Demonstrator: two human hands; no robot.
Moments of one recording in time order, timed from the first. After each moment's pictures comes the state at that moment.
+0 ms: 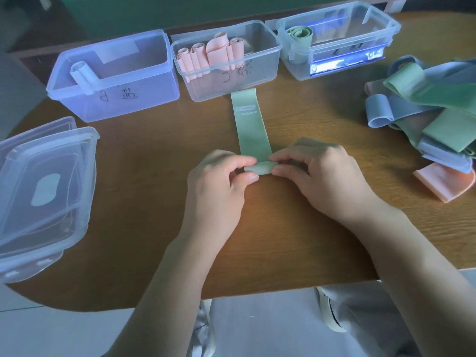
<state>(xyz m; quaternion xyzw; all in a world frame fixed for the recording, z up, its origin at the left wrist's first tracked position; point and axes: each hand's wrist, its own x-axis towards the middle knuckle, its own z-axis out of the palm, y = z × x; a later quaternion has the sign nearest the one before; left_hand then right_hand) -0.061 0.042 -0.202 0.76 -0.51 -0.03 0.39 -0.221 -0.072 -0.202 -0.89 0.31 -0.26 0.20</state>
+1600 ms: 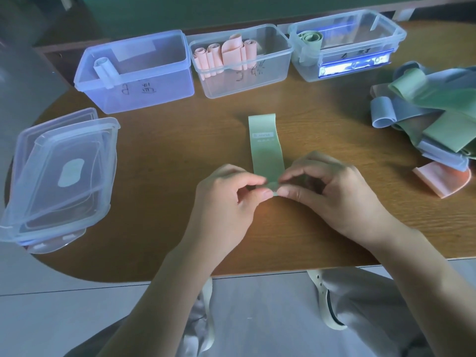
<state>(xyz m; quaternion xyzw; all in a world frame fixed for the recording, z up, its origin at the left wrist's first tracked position) -0.072 0.080 -0.197 0.74 -0.54 -0.05 0.40 -0.242 -0.042 -0.200 -0.88 0.24 -0.28 0.31</state>
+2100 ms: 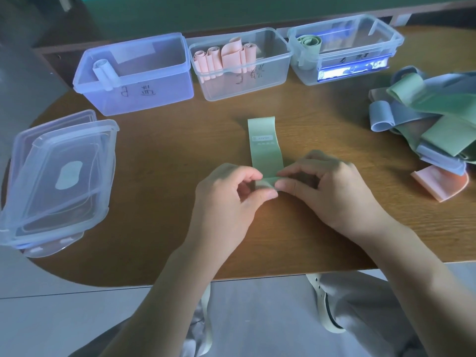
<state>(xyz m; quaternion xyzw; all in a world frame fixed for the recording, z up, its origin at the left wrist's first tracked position) -0.073 0.075 -0.199 0.75 -0.52 -0.02 0.41 -0.234 -0.047 -0.201 -0.88 0.29 -0.28 0.26</state>
